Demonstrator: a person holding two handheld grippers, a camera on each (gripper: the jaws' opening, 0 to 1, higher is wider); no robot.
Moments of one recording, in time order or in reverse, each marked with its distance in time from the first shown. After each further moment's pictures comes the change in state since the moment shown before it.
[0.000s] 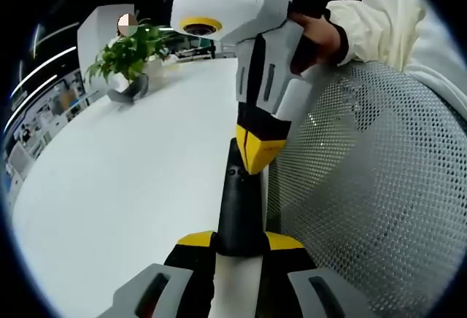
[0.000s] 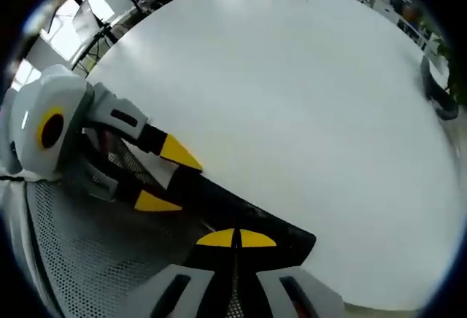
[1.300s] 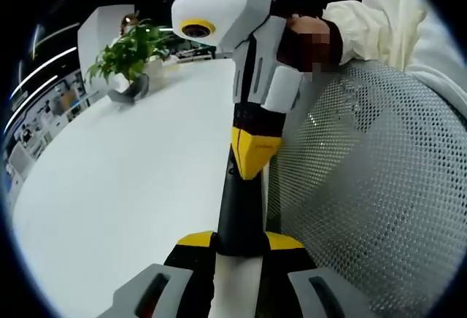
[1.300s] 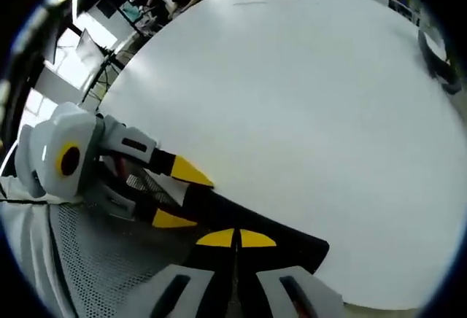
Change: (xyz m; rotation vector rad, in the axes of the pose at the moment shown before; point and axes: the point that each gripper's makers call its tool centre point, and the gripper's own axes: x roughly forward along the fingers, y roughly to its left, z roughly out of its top) left arm -0.001 0.000 0.000 0.000 -0.002 0.005; right arm -0.003 0.009 0.017 0.122 -0.109 0.172
